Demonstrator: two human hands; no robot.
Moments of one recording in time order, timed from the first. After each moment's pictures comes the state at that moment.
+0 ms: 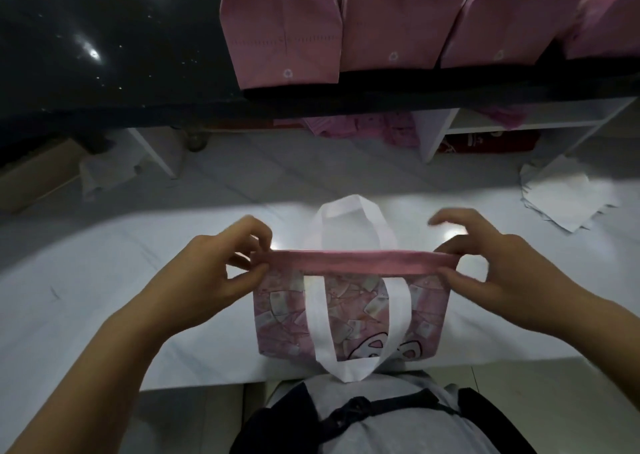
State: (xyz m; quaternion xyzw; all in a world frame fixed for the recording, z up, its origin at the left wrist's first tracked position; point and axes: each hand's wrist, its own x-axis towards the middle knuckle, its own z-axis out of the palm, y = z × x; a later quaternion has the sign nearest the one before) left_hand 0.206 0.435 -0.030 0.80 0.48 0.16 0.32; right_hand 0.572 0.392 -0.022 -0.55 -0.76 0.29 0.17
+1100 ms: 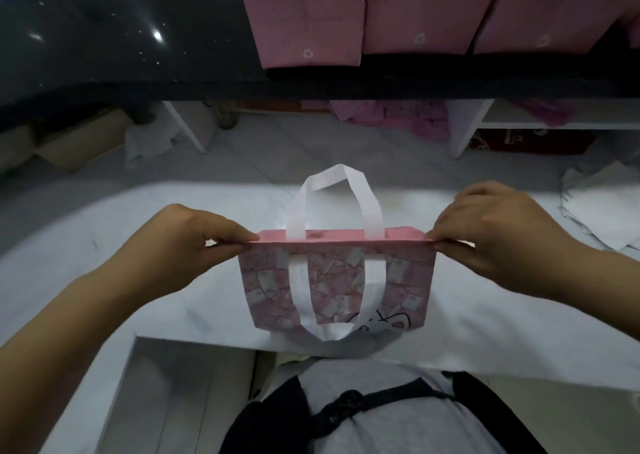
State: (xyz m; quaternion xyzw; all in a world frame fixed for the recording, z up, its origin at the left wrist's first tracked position) left_hand 0.211 0.415 -0.002 0.82 0.55 0.09 0.16; right_hand 0.592 0.444 -0.031 -0.36 -0.93 0.03 0.11
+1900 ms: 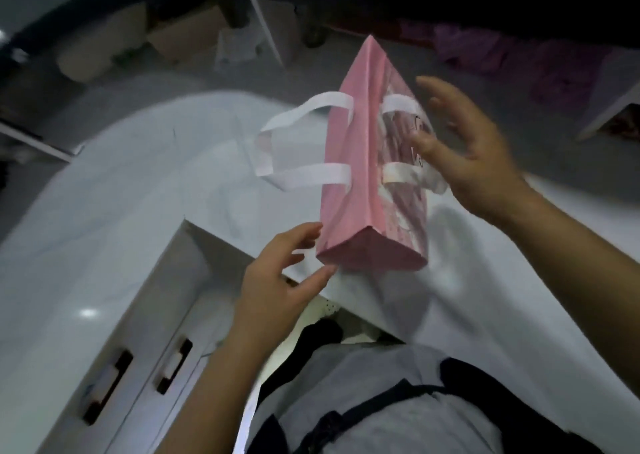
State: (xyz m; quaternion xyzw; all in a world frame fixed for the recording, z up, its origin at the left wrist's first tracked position) left_hand 0.349 0.295 -0.098 0.47 0.75 0.38 0.25; right_hand 0.526 0.512 -0.089 -0.36 -0.75 0.47 0.30
